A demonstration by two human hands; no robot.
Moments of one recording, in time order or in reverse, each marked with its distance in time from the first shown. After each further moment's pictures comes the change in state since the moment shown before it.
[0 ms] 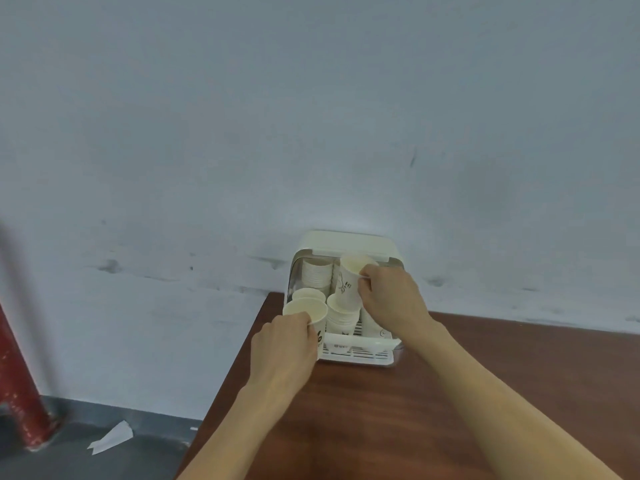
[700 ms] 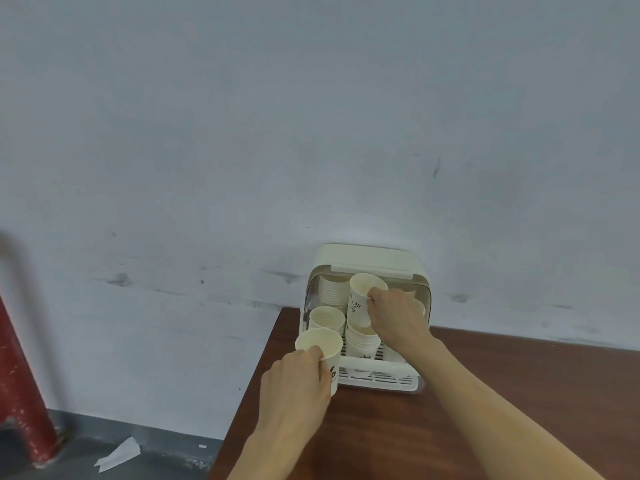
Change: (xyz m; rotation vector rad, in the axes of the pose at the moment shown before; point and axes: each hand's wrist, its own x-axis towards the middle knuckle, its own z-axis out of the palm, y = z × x) left_hand 0.002 -0.024 0.012 -0.040 -0.063 -0.002; right_hand 0.035 -0.001 0.056 -0.179 -0.103 0.007
